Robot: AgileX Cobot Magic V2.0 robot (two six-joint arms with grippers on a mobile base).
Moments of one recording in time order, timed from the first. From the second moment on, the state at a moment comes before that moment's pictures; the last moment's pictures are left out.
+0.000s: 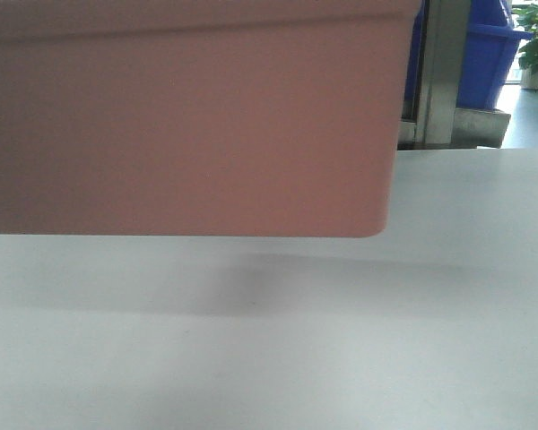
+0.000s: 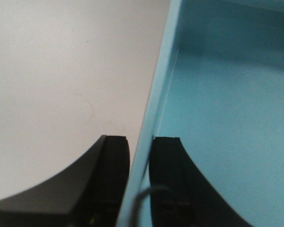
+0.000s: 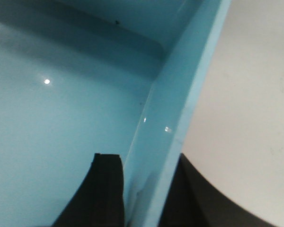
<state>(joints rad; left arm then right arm) -0.69 1.50 -1.39 0.42 1.00 -0.82 0.78 1.67 -1.63 -0.46 1.08 0.61</state>
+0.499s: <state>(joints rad) -0.69 1.51 -1.39 0.42 0.95 -0.82 0.78 1.67 -1.63 -0.46 1.10 0.61</state>
